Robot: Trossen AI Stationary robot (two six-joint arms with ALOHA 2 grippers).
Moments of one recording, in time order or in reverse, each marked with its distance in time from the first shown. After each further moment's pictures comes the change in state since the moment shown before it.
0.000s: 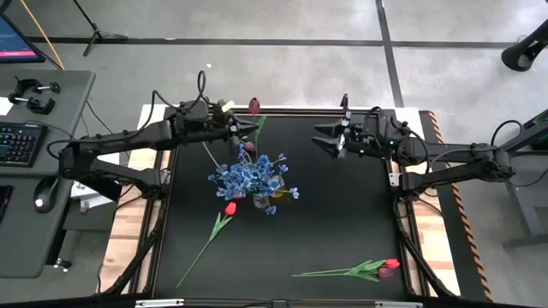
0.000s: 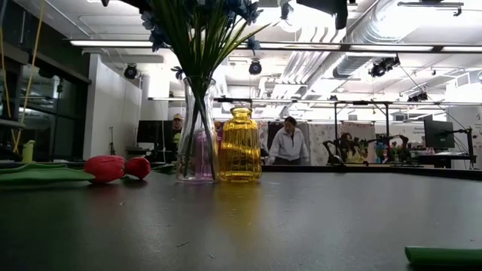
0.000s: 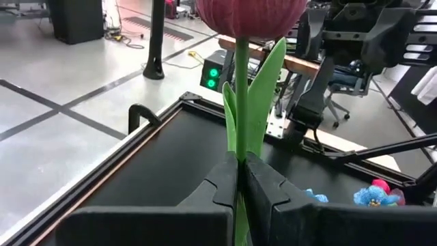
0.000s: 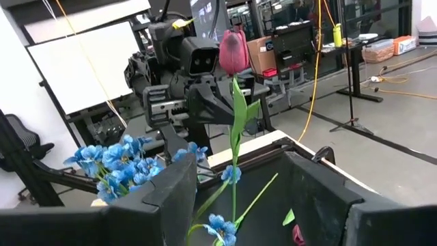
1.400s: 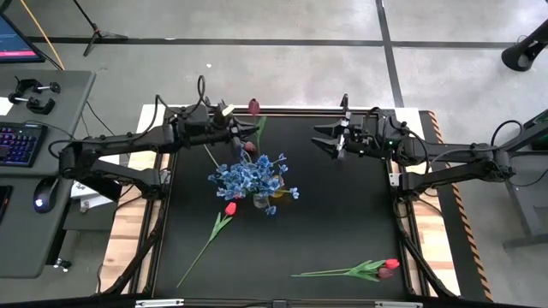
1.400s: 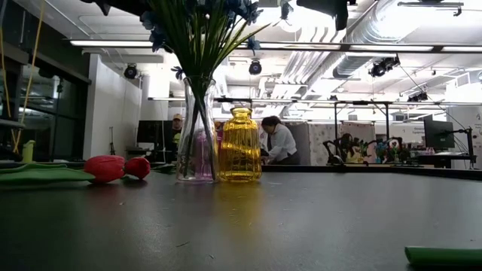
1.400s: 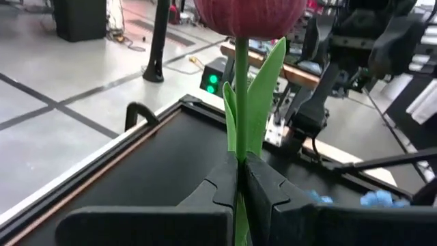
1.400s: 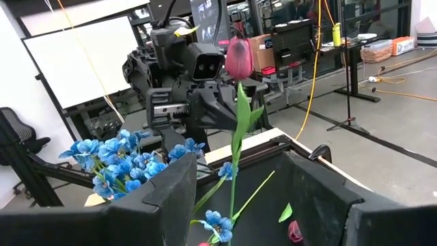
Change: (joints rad) left arm -0.010 0.000 -0.080 0.110 -0.012 -0.064; right arm 0.000 0.000 0.000 -0.012 0.000 -0.018
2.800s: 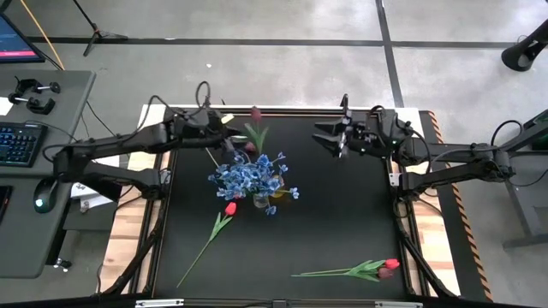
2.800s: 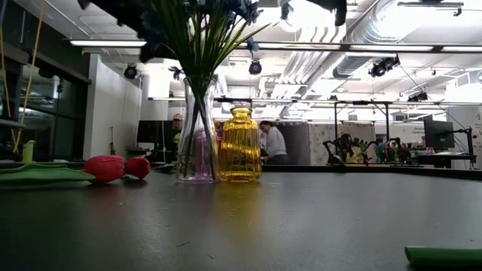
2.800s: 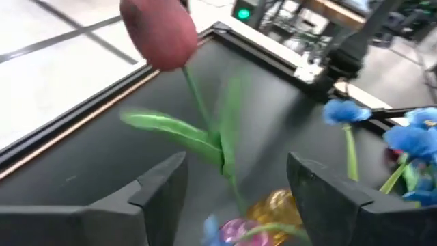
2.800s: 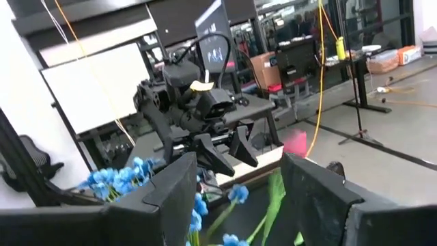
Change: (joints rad) left arm 0.022 -0.107 0.000 -0.380 -0.038 -0.061; right arm 0.000 0.000 0.000 0.086 0.000 0.045
